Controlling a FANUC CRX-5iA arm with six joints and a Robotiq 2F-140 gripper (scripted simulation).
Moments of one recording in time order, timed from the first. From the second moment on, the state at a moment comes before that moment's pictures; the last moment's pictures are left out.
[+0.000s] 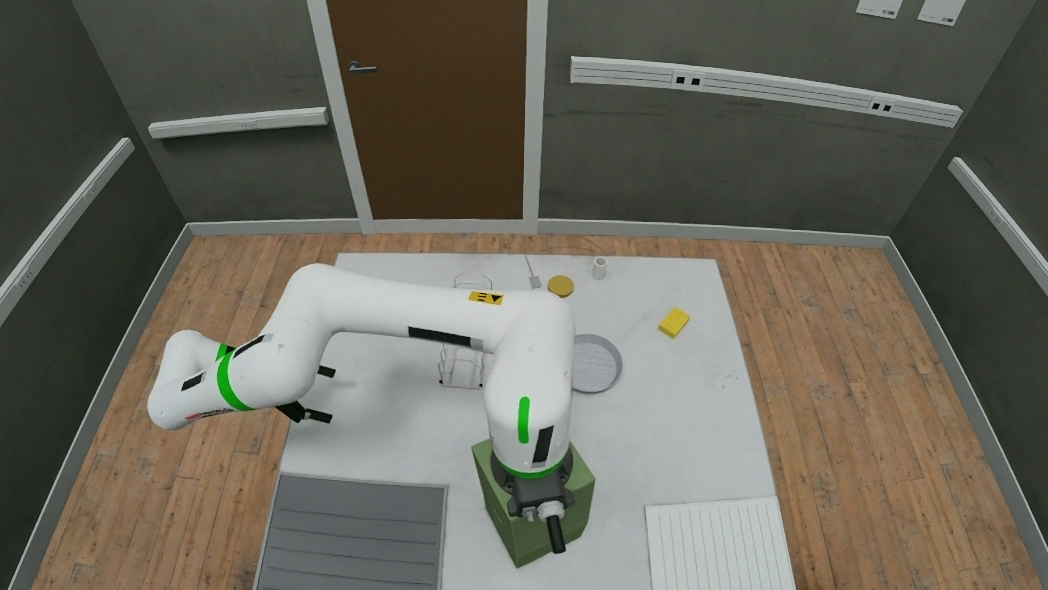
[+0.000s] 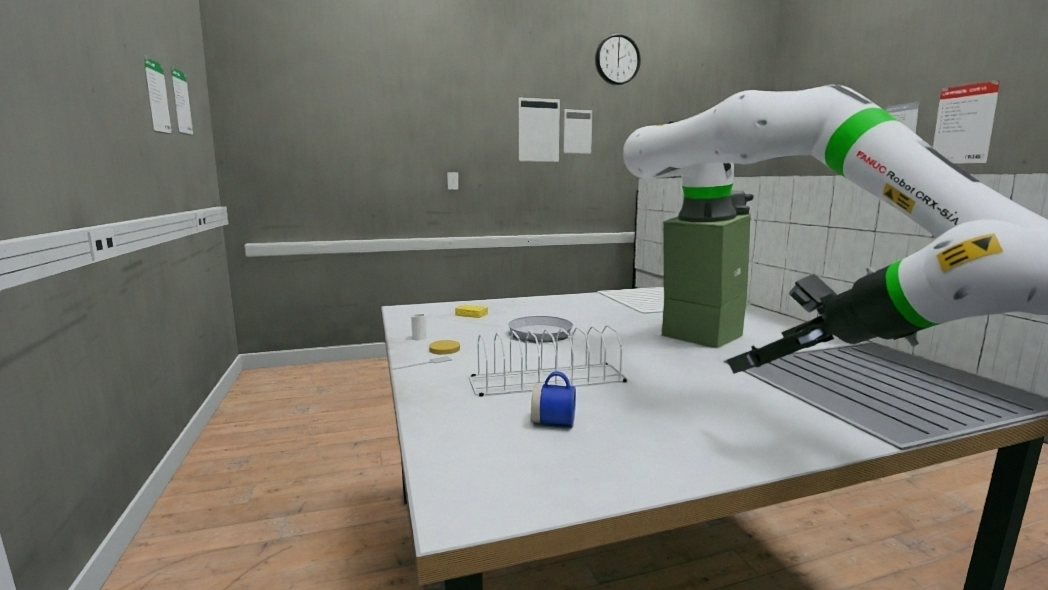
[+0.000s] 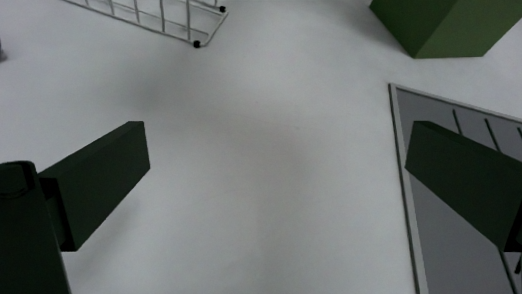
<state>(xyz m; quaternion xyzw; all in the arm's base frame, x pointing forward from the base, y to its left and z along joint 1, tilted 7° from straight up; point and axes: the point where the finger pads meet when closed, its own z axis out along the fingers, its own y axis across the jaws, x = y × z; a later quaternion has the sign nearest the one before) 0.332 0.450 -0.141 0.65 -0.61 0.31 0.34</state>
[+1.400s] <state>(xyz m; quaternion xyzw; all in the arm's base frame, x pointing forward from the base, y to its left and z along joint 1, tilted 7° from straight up) 0.459 0.307 -0.061 0.67 -0.65 0.12 0.34</state>
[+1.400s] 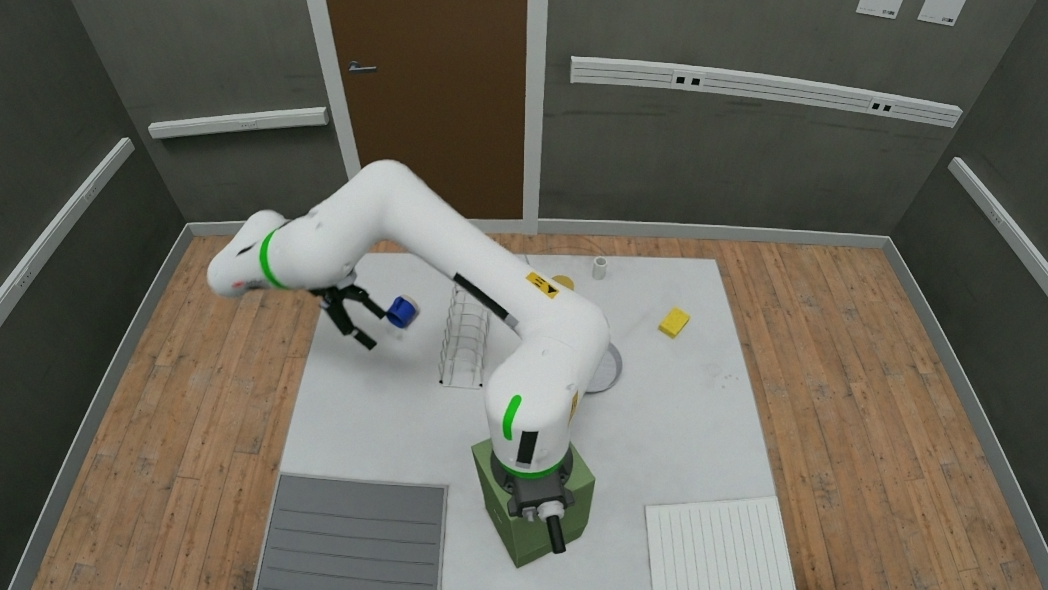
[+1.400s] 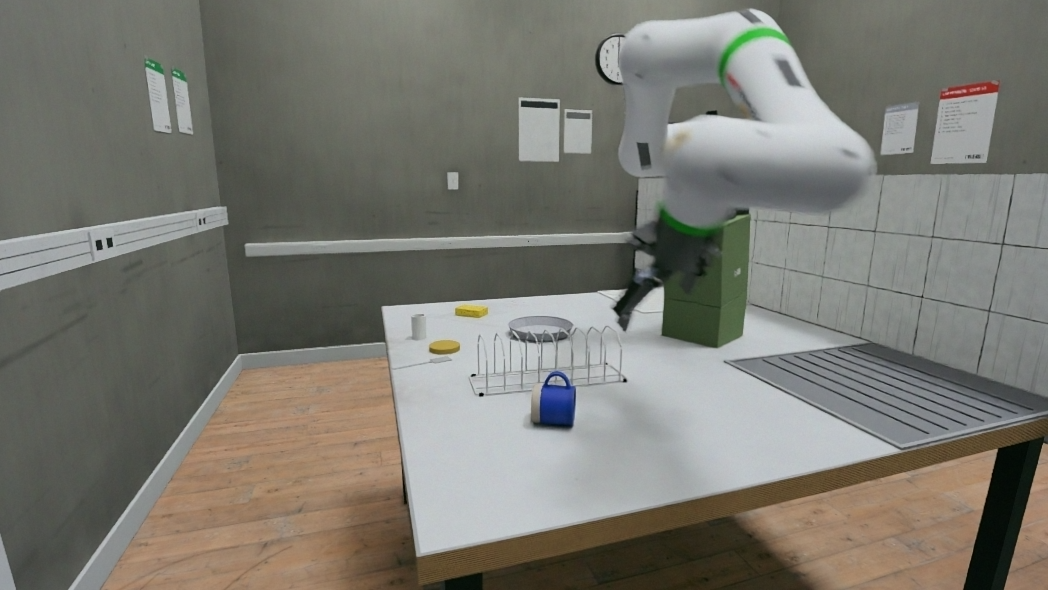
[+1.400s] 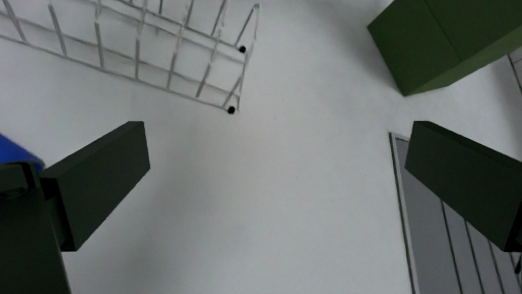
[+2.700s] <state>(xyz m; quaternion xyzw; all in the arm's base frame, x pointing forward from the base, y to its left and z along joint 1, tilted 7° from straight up) 0.396 -0.119 0.054 0.66 -0.75 -0.05 0.05</state>
